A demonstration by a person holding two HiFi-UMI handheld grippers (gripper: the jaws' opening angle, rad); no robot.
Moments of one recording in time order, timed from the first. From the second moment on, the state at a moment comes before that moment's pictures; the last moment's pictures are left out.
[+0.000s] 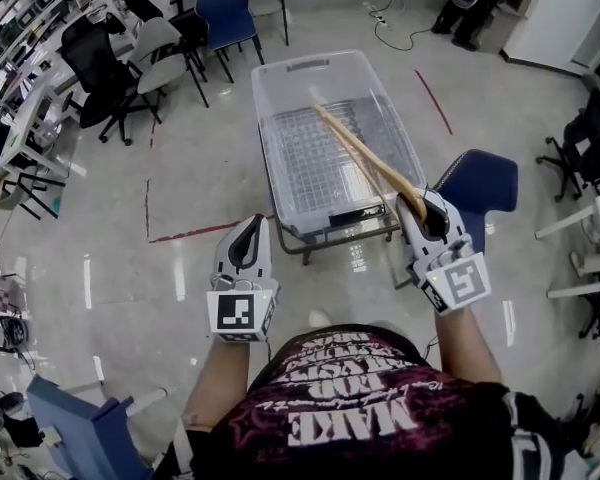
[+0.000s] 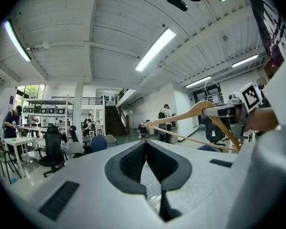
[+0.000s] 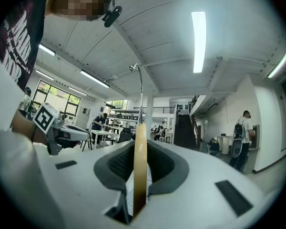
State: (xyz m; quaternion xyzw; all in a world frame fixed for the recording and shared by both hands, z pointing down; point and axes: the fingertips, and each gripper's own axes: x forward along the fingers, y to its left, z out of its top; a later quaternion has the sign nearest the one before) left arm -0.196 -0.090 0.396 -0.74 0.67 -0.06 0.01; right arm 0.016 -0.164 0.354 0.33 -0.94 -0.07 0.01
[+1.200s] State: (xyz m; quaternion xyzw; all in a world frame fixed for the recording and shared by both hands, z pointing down) left arm -0.214 -0.162 0.428 -0.74 0.67 -0.06 -0.03; right arm -0.014 -0.243 0.377 0.31 -0.95 -0.05 0.02
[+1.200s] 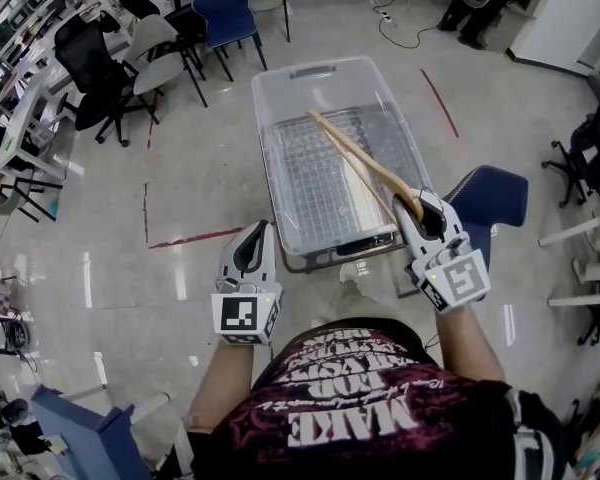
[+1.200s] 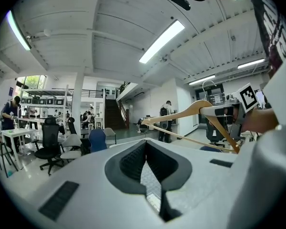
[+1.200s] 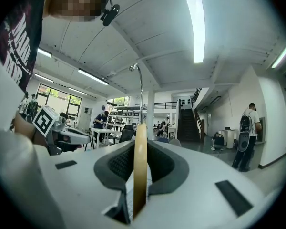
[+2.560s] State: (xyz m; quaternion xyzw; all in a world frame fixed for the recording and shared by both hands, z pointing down) left arm -0.229 -0.295 0.444 -0.71 0.70 -0.09 -0.06; right arm -0.076 -0.417 0.524 0.24 -0.96 0.05 0.15
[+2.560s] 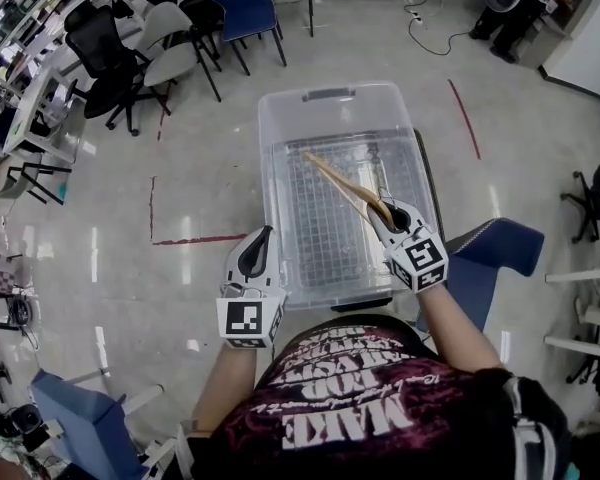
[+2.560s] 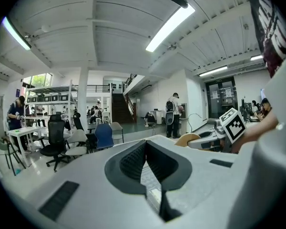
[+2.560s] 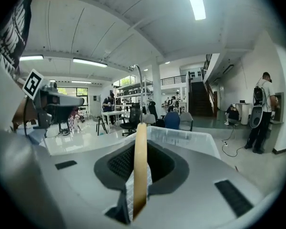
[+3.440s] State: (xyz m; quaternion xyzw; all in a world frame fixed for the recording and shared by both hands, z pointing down) left arm -0.241 -0.303 0.454 -0.66 0.74 -0.12 -0.08; right arm -0.105 -0.428 0.720 0.17 -0.92 0.15 0.31
